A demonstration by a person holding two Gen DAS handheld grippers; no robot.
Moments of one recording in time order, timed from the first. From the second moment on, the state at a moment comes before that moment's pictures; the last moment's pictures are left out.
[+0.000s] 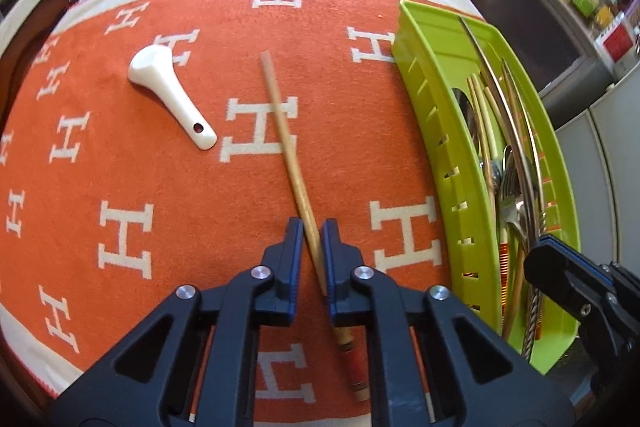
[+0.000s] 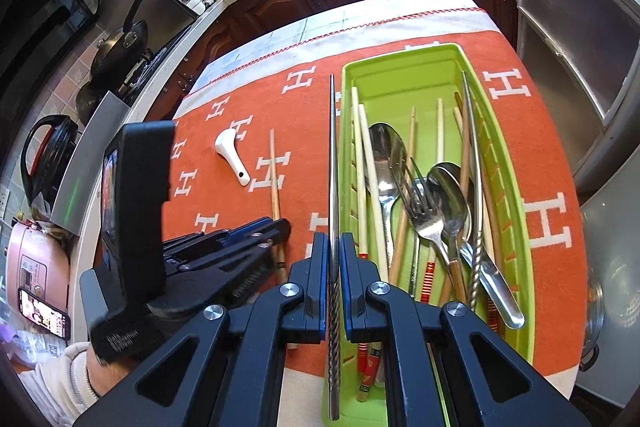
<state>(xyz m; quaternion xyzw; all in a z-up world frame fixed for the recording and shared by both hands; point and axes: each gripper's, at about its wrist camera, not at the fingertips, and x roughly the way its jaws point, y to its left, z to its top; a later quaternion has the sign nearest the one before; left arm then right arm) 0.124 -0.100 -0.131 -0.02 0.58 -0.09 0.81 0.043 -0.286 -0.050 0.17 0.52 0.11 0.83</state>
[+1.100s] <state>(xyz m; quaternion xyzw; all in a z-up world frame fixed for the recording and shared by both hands) 0.118 -0.170 -0.065 -0.08 0.58 -0.21 0.78 0.041 -0.349 -0.038 0.13 0.51 0.04 0.85</state>
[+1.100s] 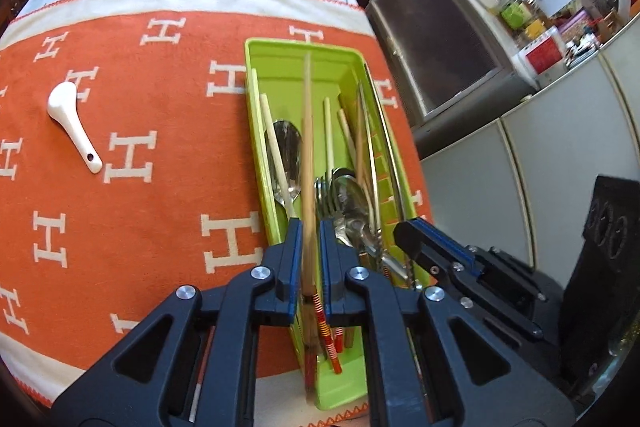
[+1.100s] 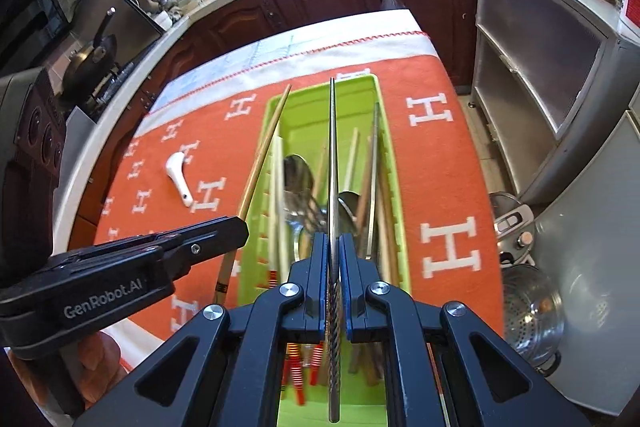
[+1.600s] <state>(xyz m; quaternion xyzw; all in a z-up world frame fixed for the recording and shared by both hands) 0.107 -0.144 -0.068 -0.05 0.58 -0.19 0.79 0.036 -0.367 -0.057 0.16 0.52 0.03 0.84</state>
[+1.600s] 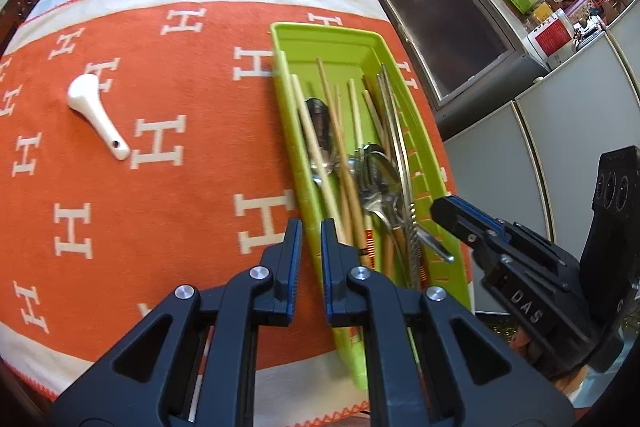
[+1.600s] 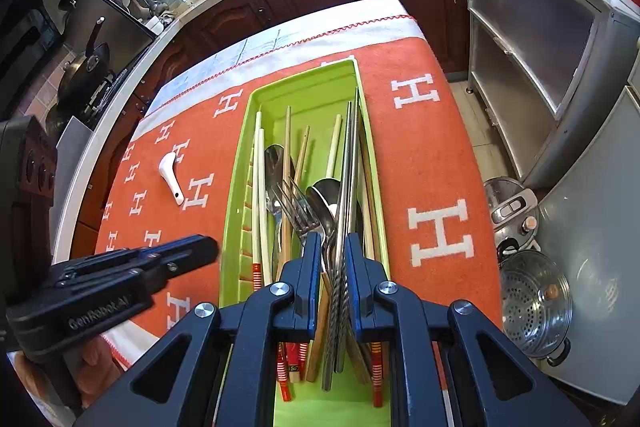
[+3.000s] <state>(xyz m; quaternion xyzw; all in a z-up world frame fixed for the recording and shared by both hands) 0.122 0.038 -0.074 -0.06 0.55 -0.05 0.83 0.099 -0.175 -0.028 0.08 0.54 0.17 0.82</state>
